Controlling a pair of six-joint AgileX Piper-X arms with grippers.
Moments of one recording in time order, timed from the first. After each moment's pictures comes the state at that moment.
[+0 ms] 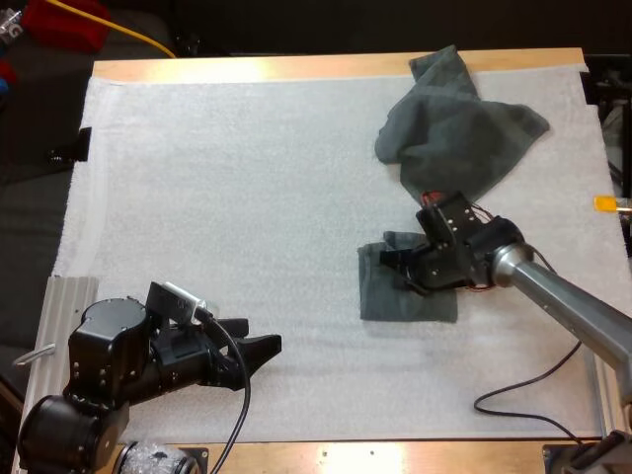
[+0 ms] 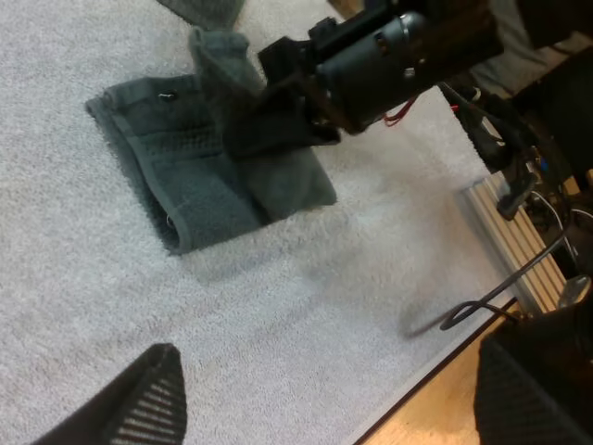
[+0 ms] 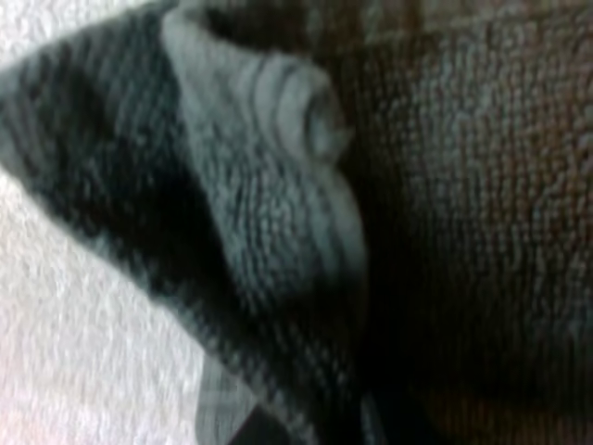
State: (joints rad) left arm -0.23 0.54 -0.76 1.04 0.68 -2.03; right arm 0.56 1.62 -0.96 0.67 -0.30 -1.15
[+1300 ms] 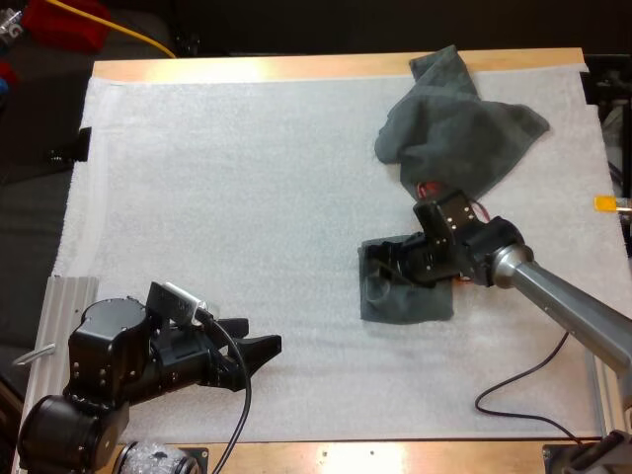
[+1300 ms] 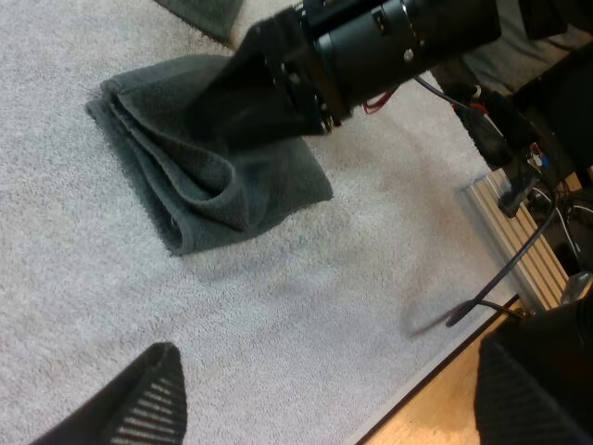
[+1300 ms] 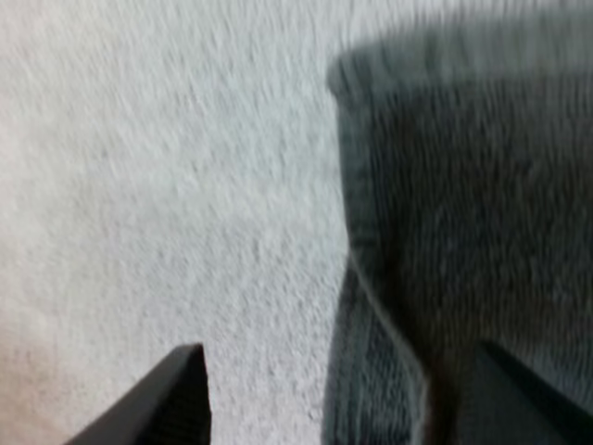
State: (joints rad) left arm -0.23 0.54 -0.76 1.04 0.68 -2.02; right arm 0.58 1.60 -0.96 0.58 -0.41 -1.18
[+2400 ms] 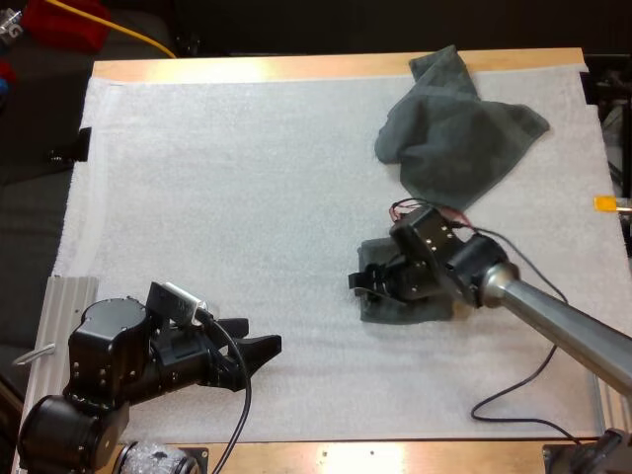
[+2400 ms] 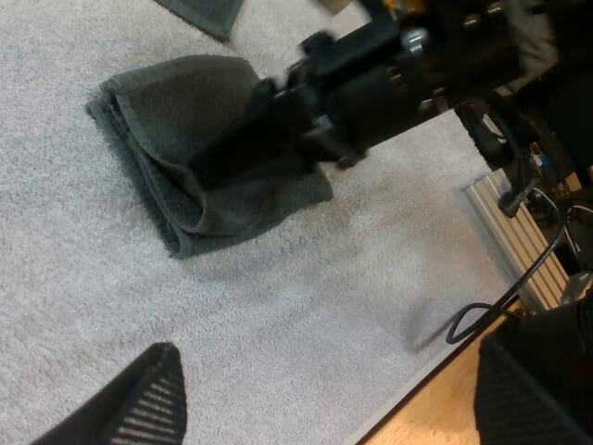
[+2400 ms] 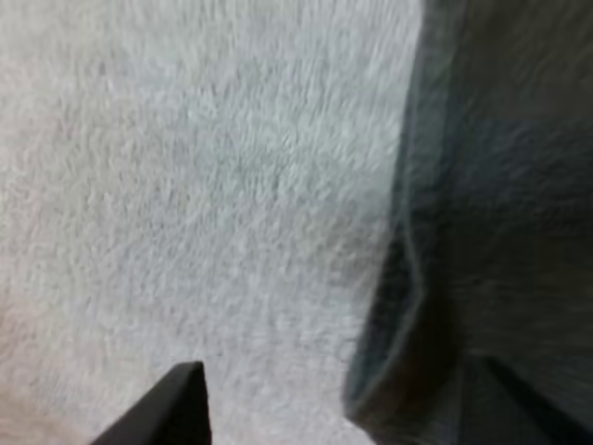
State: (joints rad) left arm -0.23 0.54 -0.76 1.04 0.68 -2.02; right arm 0.69 1.53 -0.96 0.65 -0.25 -1.25
